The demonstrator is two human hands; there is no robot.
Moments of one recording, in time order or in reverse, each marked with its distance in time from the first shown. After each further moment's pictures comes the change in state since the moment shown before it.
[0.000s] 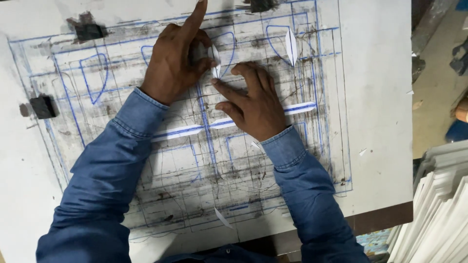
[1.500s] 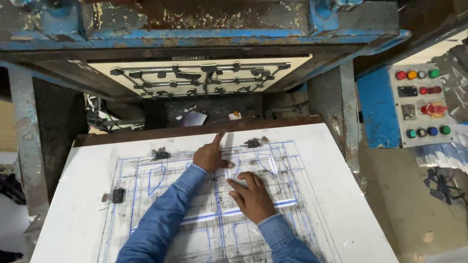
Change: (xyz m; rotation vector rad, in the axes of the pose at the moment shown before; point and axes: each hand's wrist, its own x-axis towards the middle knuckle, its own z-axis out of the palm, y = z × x) left_hand 0.055 -0.014 0.006 0.032 -0.089 -0.450; right_hand 0.009 -0.014 -0.002 0.018 0.067 0.062
